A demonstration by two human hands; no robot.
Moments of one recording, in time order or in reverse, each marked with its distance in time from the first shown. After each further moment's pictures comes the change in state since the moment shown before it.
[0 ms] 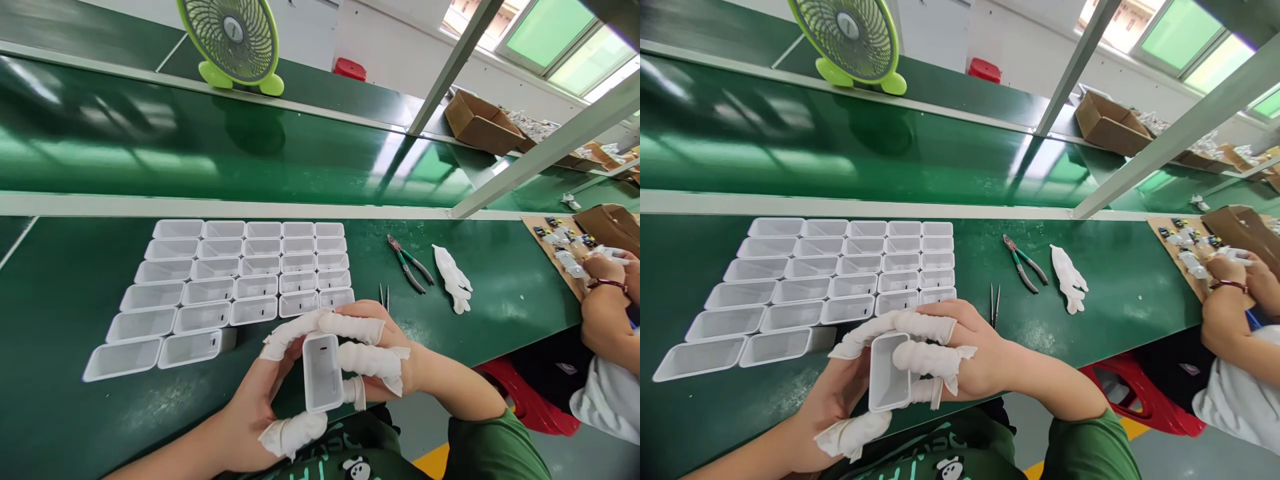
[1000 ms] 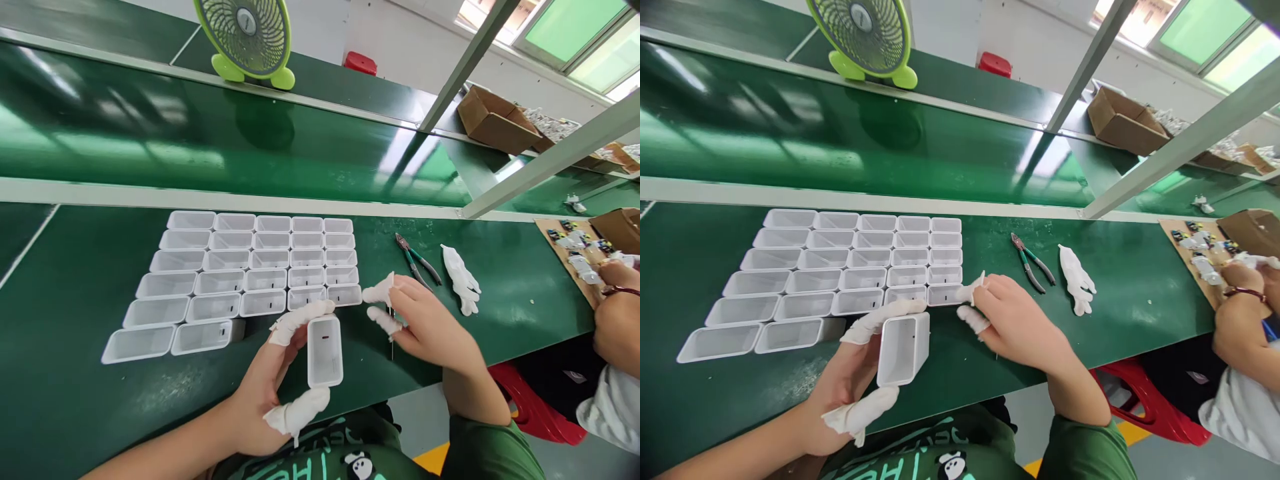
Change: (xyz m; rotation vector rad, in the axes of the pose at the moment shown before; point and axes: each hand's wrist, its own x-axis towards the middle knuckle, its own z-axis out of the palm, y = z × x) left_hand -0.005 -0.007 0.001 -0.044 0.094 -0.090; right_hand 0.010 0.012 -0.052 -0.100 -0.388 0.409
